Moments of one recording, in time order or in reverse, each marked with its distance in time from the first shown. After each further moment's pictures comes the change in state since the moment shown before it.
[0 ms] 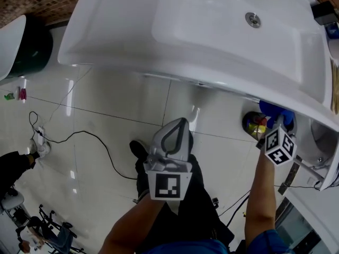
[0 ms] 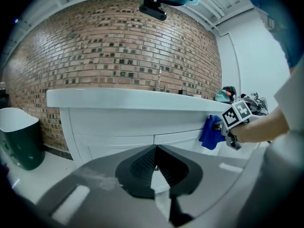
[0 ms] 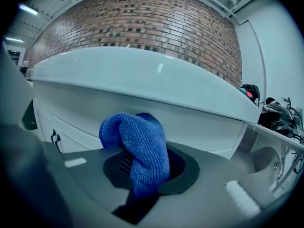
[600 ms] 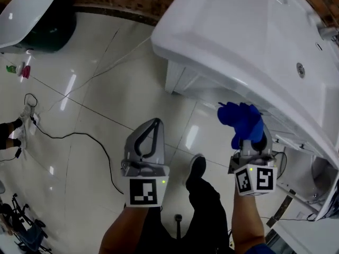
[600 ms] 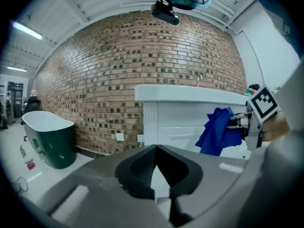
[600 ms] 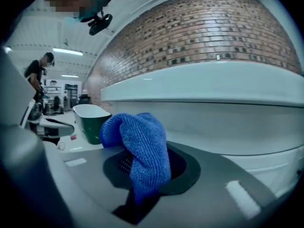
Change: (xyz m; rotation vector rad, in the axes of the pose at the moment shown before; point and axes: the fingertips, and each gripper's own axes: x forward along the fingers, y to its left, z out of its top) left arm -0.083 0.233 -0.056 0.044 -0.085 0.278; right arm -0.087 0.379 0.056 -0.051 -0.180 0.684
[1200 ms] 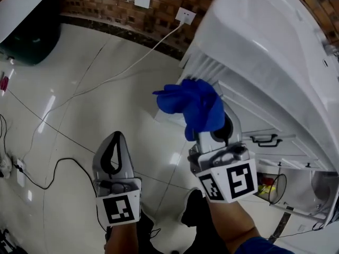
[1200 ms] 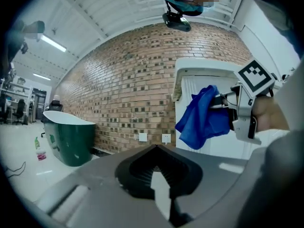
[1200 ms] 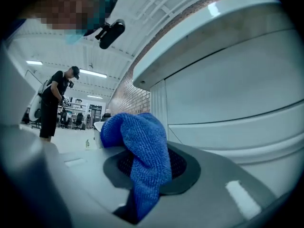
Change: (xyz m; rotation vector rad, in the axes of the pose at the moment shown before) left arm 0.025 0.103 -0.156 -0.276 -0.111 0.300; right arm 0.142 0.165 -0.020 -0.008 -0.274 0.275
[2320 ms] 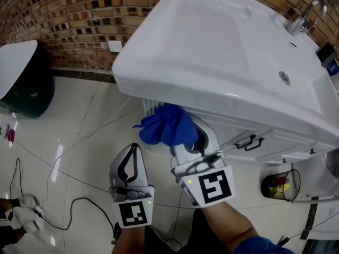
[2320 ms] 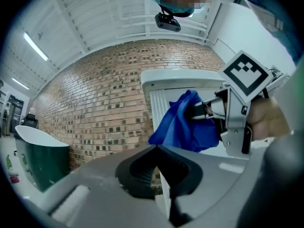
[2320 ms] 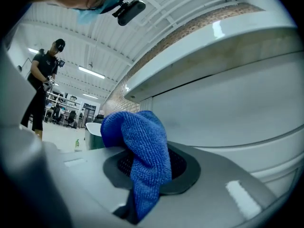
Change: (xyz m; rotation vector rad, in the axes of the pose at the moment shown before) left arm 0.036 -0.085 0.053 0.142 -0.199 -0.231; right arm -0.012 -0.023 0.030 -0.074 -0.104 -0.087
